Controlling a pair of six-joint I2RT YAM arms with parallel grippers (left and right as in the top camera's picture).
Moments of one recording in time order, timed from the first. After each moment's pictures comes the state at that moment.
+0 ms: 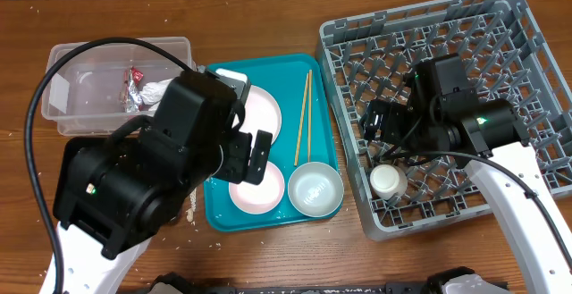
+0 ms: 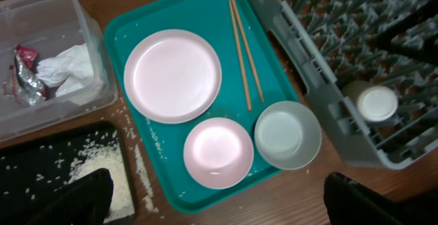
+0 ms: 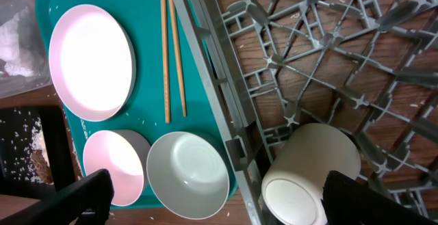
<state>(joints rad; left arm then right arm) -0.58 1.27 1.78 -1.47 -0.12 -0.27 0.27 1.35 1.31 -1.12 -0.20 0.51</state>
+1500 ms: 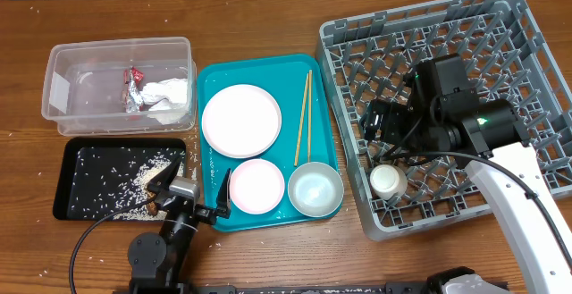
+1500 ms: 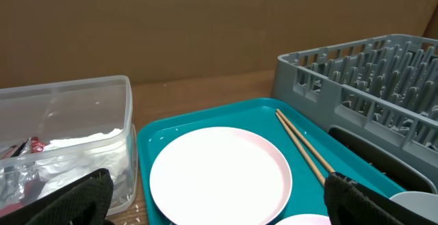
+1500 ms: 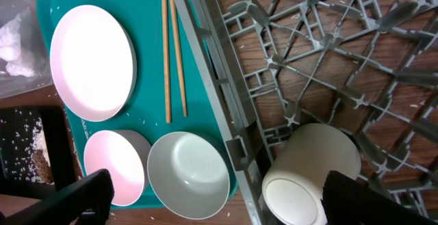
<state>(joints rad) -0.04 0.02 0.01 -0.06 0.25 0.00 0.27 1.35 1.31 -1.12 -0.20 0.51</state>
